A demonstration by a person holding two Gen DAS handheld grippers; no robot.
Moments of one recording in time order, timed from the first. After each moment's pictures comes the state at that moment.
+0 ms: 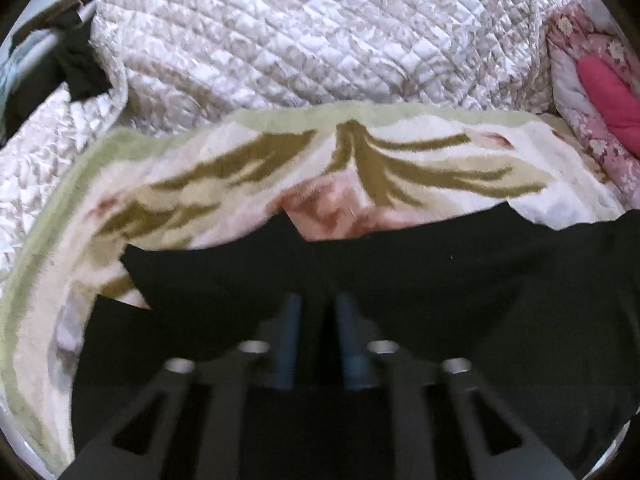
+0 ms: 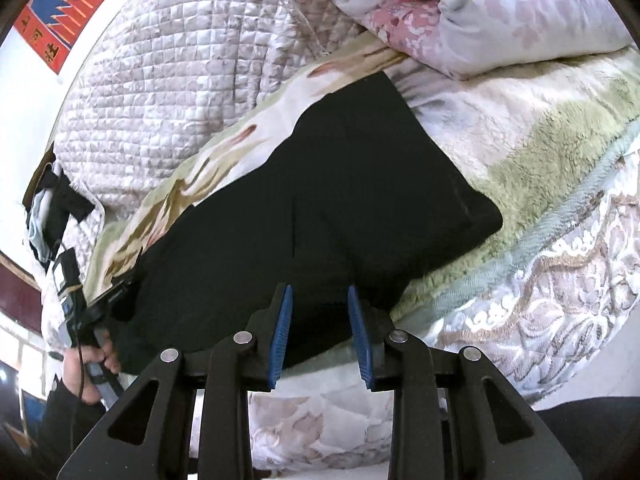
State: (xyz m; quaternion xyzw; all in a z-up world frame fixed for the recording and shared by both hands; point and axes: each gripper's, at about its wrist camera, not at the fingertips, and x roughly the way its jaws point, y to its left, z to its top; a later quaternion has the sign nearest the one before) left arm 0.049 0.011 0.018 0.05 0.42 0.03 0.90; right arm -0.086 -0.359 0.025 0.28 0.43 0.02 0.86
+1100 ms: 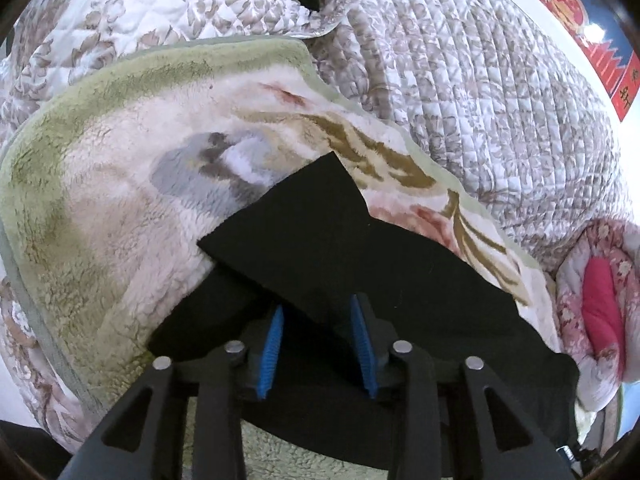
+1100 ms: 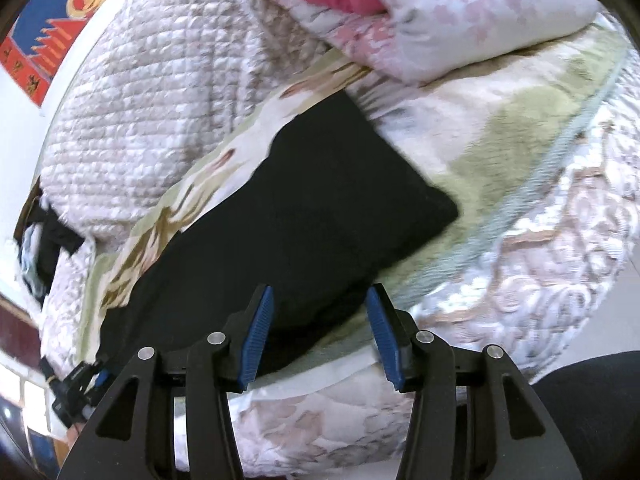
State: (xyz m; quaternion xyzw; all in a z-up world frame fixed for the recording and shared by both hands) left arm -0.054 0.153 0.014 -0.28 0.38 0.09 0.88; right arm -0.104 -0.376 0.023 0.32 0.40 -0.04 0.86
